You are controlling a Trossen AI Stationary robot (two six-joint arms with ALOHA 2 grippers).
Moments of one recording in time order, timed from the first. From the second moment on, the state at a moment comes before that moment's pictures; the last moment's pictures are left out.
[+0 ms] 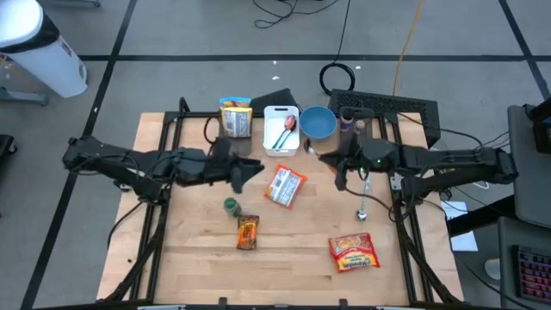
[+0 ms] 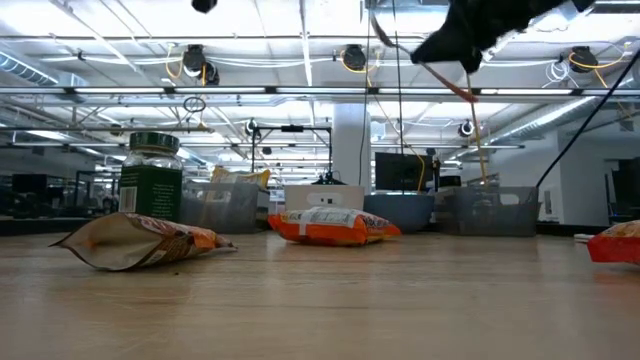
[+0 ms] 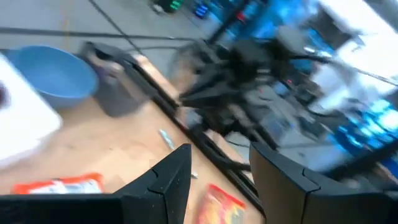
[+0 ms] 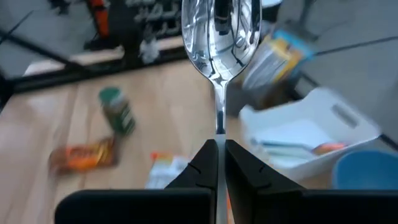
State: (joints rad) left arm -0.18 1.18 1.07 -0.07 -0.41 -0.81; right arm -0.06 0.95 0.78 -0.19 0.20 0.16
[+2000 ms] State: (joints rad) left arm -0.01 1.39 1.07 -0.10 -0.35 -0.67; right arm -0.10 1.33 1.04 -0.08 0.16 0.20
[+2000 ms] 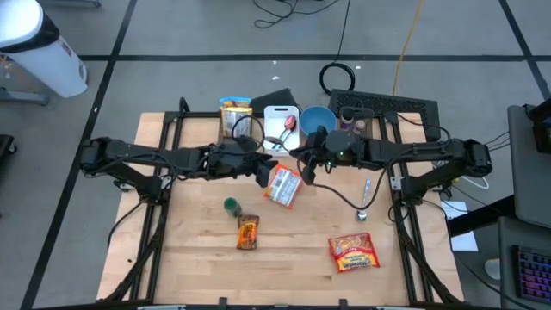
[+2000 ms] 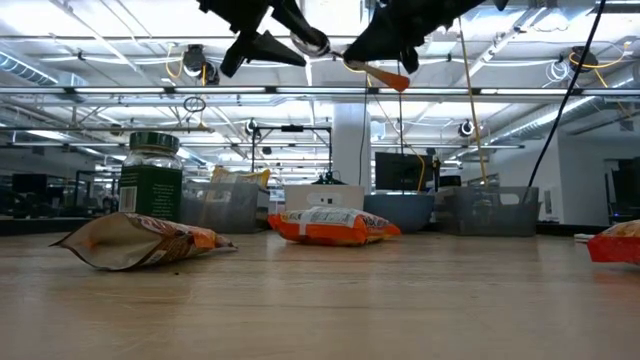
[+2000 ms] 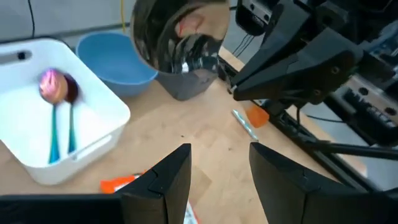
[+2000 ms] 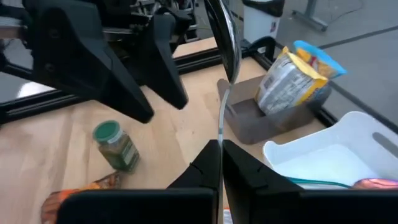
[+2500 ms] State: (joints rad) left arm -0.01 1.24 1.07 -0.10 -0.46 -0.45; right arm -0.08 1.28 1.04 0.00 0.11 0.20
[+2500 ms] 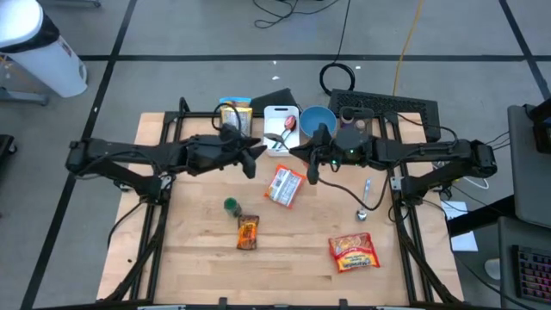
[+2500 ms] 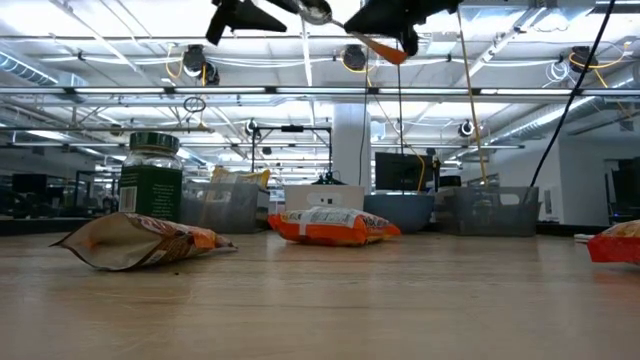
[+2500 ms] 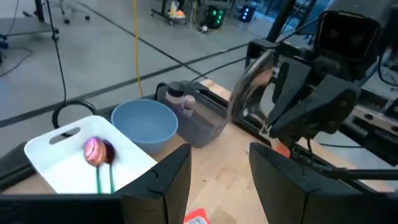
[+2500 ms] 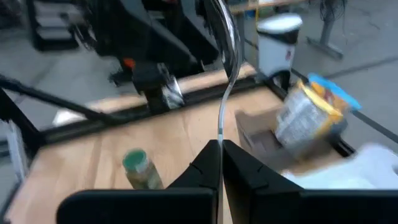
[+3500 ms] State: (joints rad) left arm 0.00 1.24 1.07 0.06 -0.40 -0.38; right arm -0.04 1.28 1.04 0.07 0.05 0.20
